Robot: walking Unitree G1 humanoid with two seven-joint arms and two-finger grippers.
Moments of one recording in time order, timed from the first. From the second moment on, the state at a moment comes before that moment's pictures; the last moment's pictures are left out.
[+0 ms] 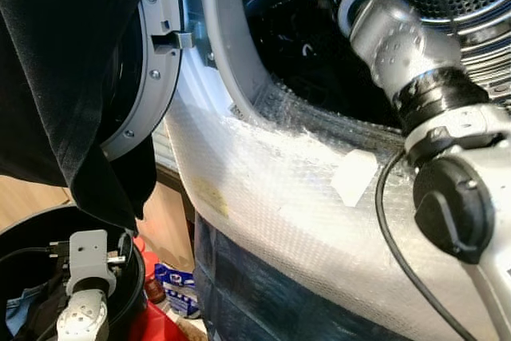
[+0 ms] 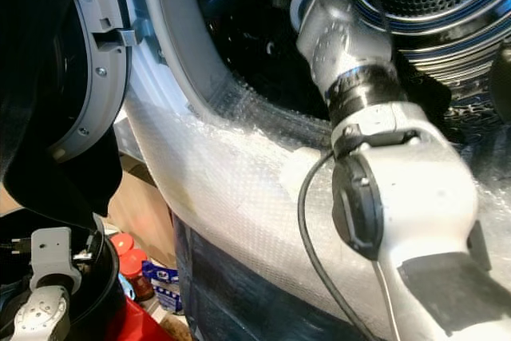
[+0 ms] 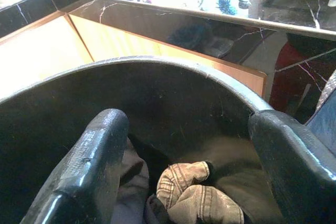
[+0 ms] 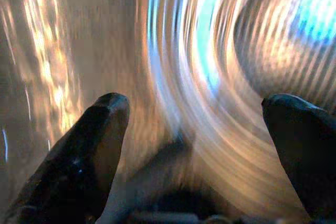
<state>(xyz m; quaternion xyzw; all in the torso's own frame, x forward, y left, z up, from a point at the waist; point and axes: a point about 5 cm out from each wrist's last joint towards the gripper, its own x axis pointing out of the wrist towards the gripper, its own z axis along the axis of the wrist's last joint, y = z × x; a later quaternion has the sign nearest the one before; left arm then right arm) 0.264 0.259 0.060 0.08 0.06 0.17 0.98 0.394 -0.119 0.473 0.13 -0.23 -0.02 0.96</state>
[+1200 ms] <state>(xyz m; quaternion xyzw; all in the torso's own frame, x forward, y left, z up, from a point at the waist) 0.266 0.254 0.057 0.08 0.07 0.15 0.98 0.367 -0.146 0.476 0.17 -0.23 0.08 0.95</state>
